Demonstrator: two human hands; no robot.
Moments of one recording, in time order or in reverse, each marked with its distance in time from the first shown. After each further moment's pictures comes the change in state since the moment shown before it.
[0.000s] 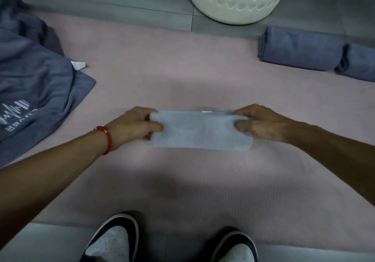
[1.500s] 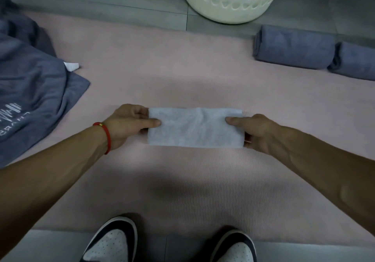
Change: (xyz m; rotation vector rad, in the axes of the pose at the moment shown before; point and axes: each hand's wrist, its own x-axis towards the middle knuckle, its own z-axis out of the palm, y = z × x) left_hand 0.027 -0.020 -0.004 -0.270 0.140 -0.106; right_hand 0.008 -0.005 0.034 0.865 0.307 0.571
